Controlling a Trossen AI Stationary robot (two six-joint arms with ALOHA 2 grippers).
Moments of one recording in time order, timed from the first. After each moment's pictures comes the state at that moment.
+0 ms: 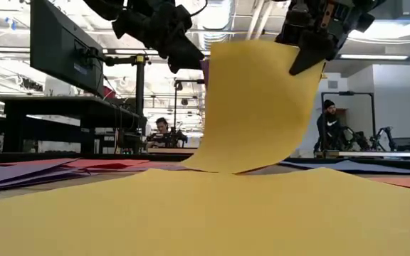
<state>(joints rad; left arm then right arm) 0.43 1.47 1.14 -0.19 0.47 0.18 -0.33 1.20 0.89 -0.55 -0.49 0.12</state>
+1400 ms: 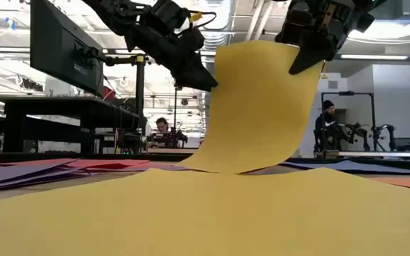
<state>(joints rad) 0.42 1.61 1.14 -0.02 0.24 0.17 -0.33 1.20 0.89 -0.54 -0.50 0.09</state>
